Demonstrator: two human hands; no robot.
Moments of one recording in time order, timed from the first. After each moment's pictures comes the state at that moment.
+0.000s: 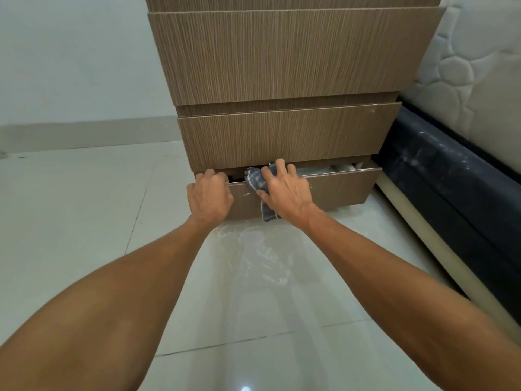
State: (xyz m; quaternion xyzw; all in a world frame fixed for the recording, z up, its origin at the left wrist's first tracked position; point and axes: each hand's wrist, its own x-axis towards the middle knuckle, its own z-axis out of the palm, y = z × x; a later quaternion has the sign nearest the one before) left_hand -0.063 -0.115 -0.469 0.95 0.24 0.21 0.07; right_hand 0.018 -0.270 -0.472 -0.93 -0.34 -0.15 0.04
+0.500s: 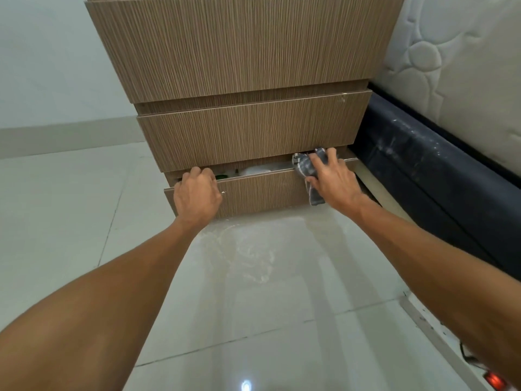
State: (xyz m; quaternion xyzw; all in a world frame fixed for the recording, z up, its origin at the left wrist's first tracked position) left_hand -0.049 -0.137 -0.476 0.95 0.20 0.23 0.07; right_hand 0.081 -0.400 -0.483 -0.95 -0.27 -0.14 0.08
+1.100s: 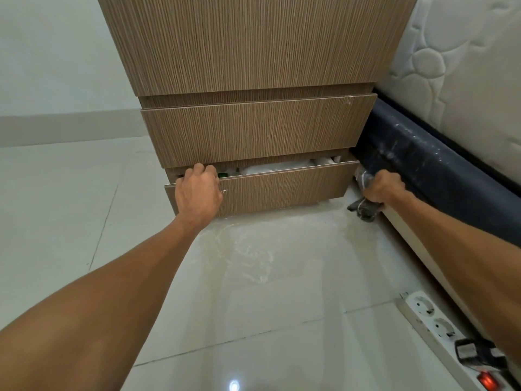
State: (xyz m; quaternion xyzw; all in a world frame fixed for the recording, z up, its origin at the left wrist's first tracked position) left_hand -0.046 -0.134 -0.478 0.95 0.19 0.23 0.05; right_hand 0.117 -0.471 -0.467 -0.98 0.09 0.08 0.18
